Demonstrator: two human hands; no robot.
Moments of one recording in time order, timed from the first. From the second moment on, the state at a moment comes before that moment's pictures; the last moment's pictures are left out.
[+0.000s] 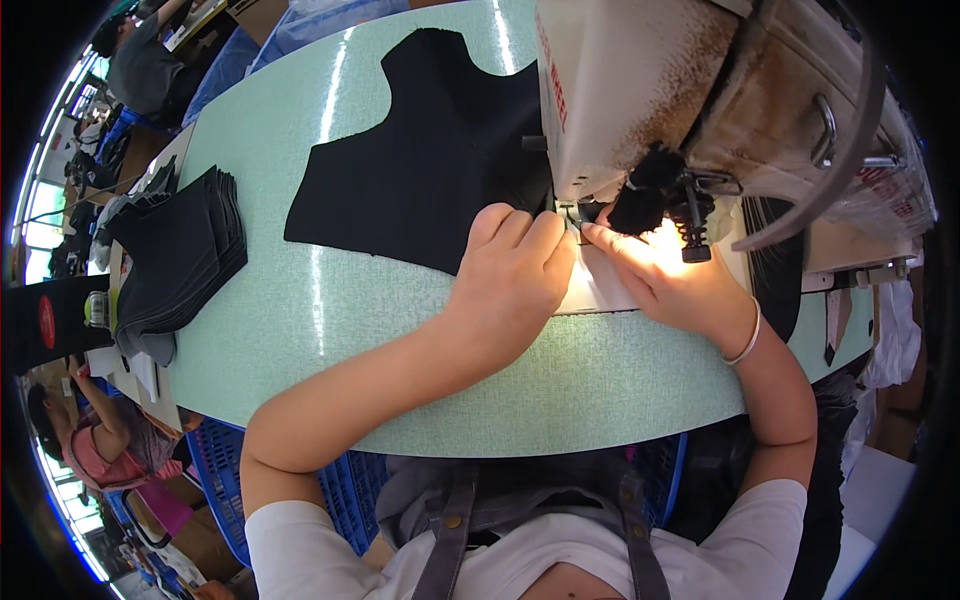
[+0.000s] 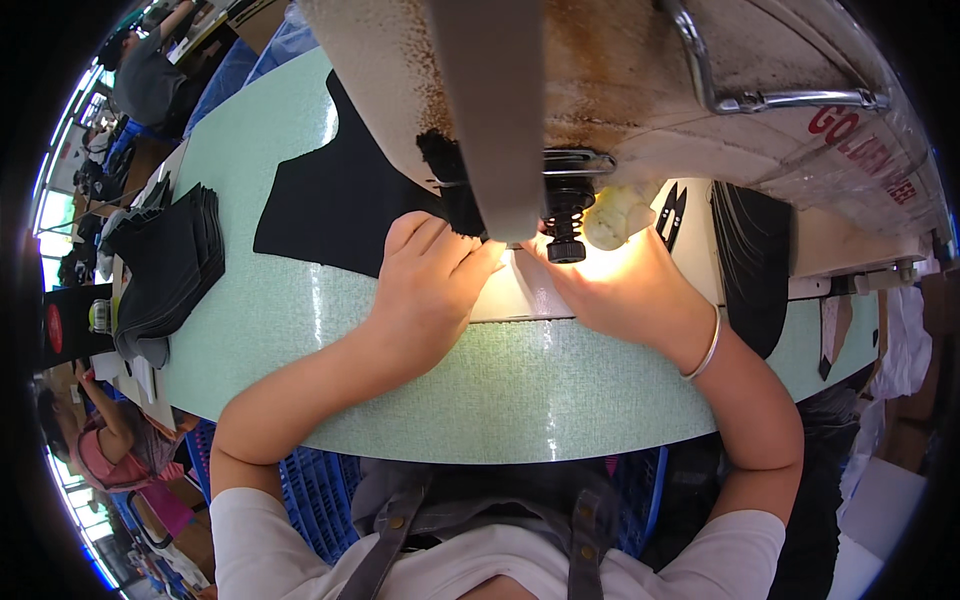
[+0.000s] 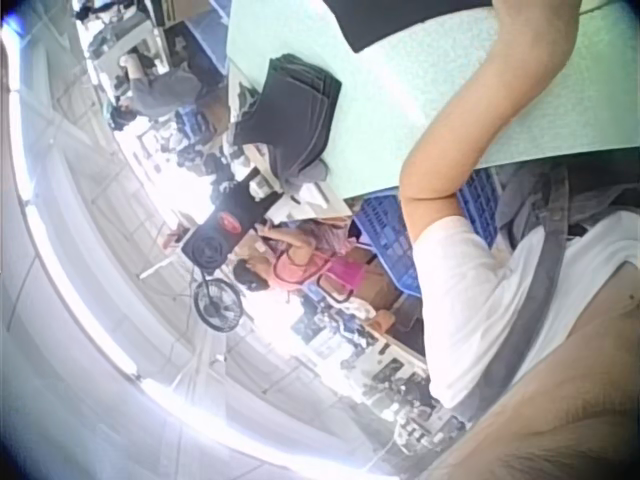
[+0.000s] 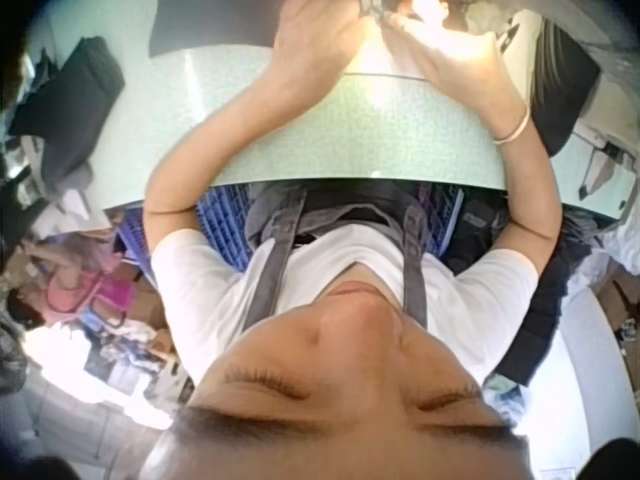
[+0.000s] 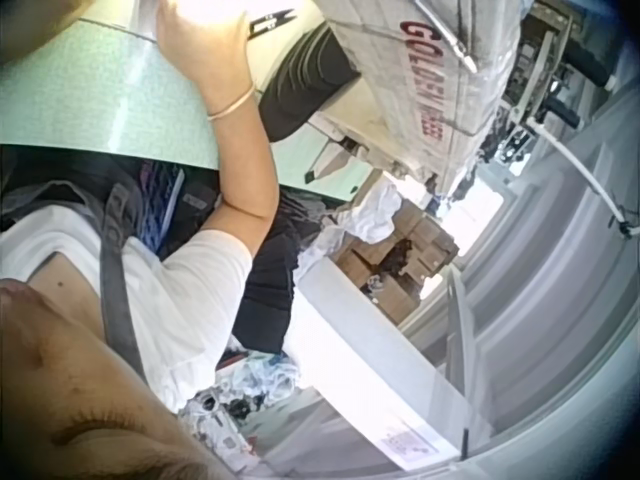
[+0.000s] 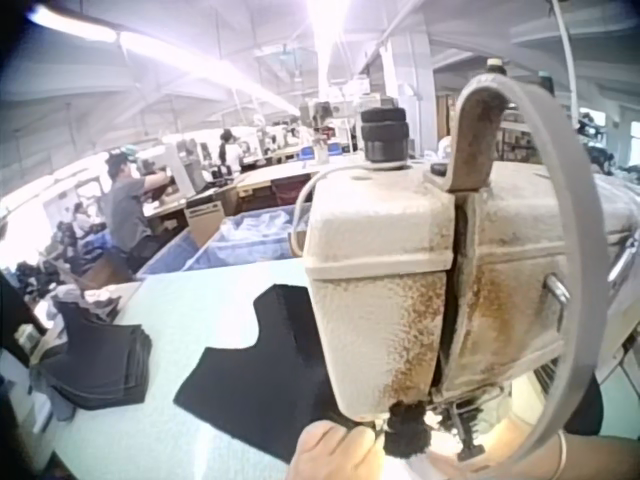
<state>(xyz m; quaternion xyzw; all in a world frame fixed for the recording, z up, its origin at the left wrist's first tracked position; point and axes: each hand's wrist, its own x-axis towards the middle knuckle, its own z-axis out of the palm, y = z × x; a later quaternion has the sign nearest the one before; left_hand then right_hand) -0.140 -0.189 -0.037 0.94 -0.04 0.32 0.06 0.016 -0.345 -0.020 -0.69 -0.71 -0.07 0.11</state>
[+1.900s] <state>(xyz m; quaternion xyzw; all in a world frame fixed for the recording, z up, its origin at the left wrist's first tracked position) -0.143 -0.170 -0.021 0.96 -0.12 0.25 0.07 -0.002 -0.344 -0.018 -0.70 -0.70 -0.12 0.06</state>
